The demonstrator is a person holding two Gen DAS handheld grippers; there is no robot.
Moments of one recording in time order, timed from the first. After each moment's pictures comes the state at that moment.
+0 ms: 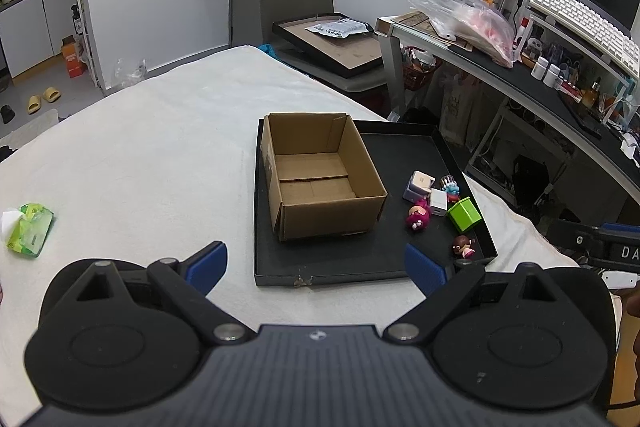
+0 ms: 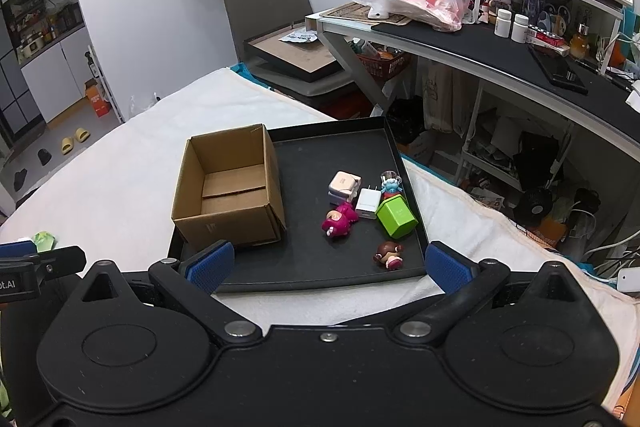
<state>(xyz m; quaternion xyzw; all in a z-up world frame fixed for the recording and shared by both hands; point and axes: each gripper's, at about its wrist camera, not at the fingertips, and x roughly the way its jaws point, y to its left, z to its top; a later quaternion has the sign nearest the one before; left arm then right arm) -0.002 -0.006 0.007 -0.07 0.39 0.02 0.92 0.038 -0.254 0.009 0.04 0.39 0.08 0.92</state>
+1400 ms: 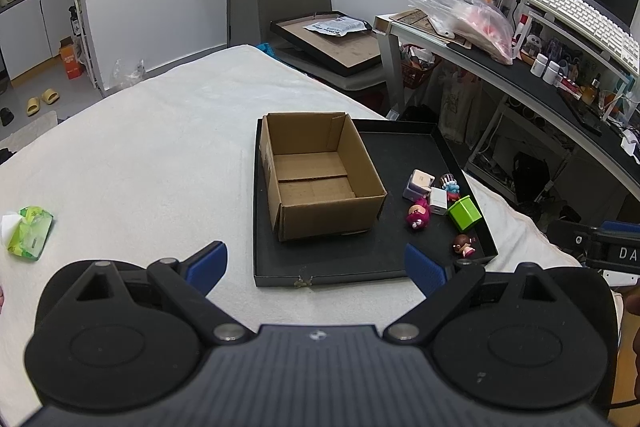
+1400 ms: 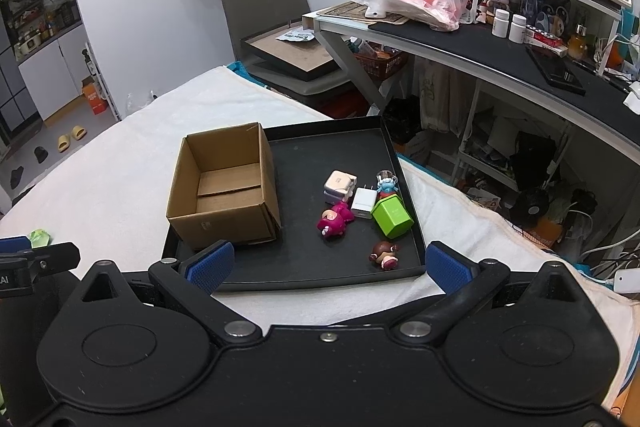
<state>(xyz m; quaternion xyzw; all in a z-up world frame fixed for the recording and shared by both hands) 0.000 -0.006 0.000 -0.06 0.39 0.01 0.92 0.037 -0.252 0.004 0.03 0.38 0.07 0.92</state>
